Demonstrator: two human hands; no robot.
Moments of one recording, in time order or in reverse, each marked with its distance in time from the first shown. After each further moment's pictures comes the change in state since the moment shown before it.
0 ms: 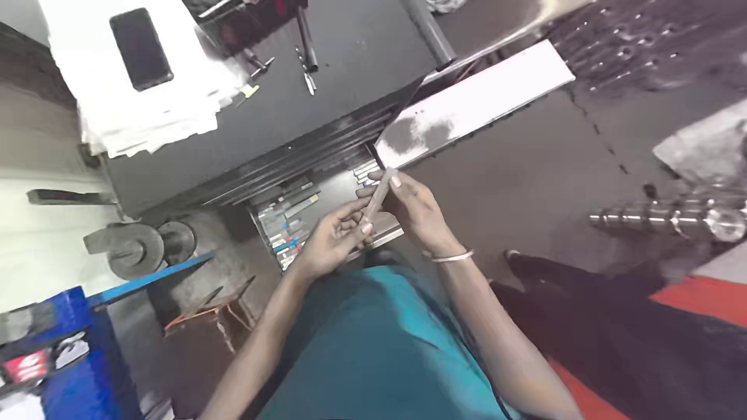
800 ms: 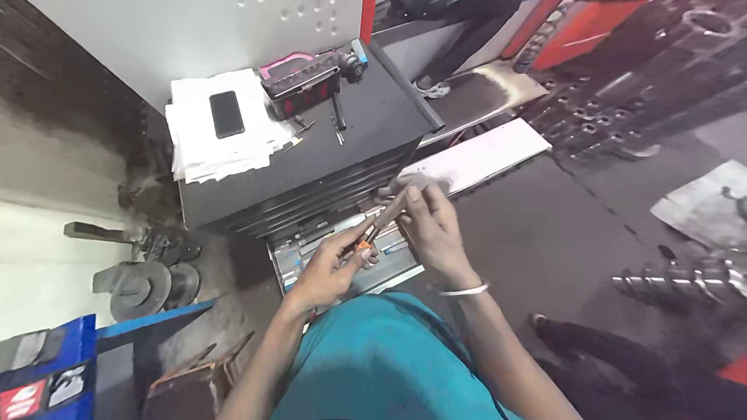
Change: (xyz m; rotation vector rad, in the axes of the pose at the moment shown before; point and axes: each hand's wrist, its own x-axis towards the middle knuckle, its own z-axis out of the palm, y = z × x) left_hand -0.059 0.053 -0.016 0.237 -0.043 0.327; right_hand -0.025 -0.070 0.071 -0.100 0.144 -0.428
